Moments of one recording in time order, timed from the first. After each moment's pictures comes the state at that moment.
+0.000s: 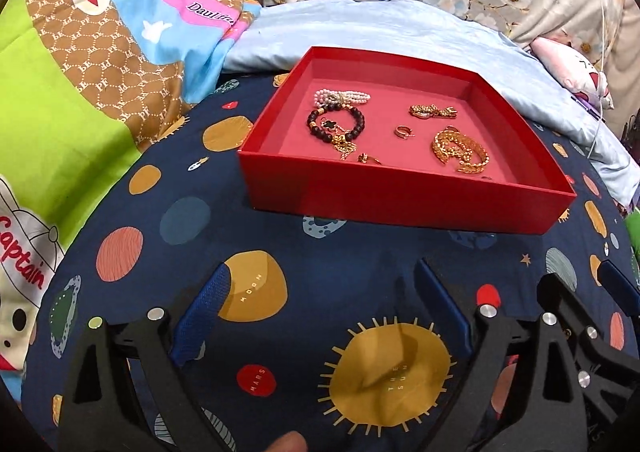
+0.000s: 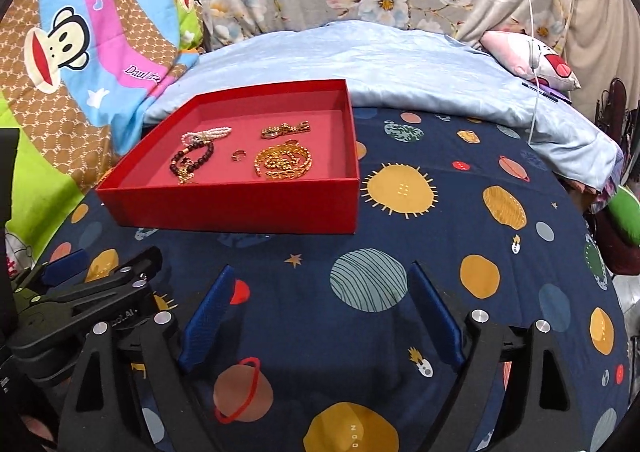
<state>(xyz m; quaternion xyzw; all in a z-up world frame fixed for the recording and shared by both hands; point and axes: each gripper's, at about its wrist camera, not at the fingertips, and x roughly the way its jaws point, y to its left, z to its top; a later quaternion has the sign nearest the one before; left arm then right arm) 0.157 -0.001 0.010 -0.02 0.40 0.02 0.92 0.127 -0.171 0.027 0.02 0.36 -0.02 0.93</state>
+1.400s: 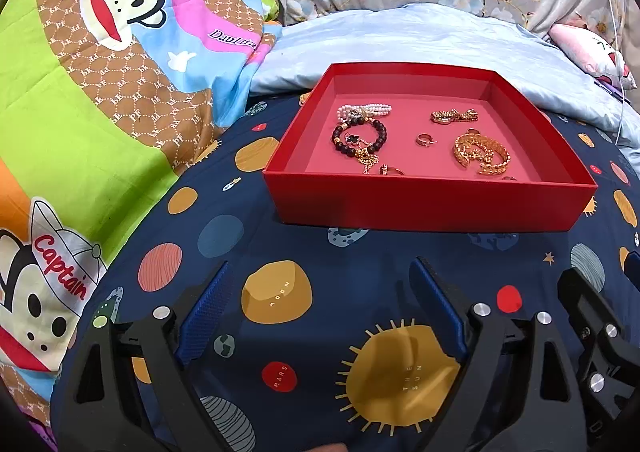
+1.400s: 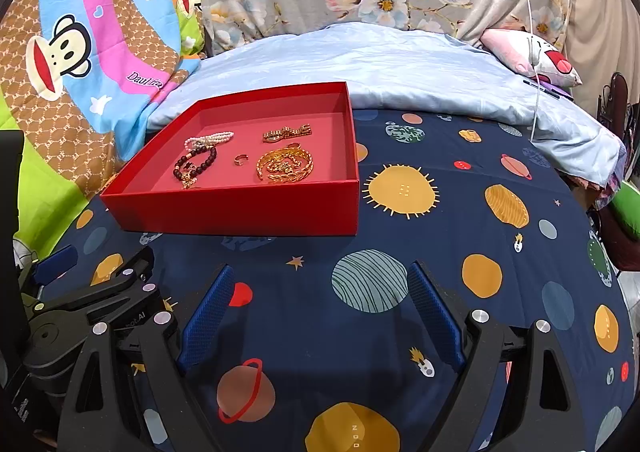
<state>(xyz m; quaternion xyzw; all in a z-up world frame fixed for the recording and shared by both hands) 0.149 -0.015 0.018 0.04 0.37 0.08 0.92 0.124 -0.170 0.028 0.03 0.35 -0.01 0.93</state>
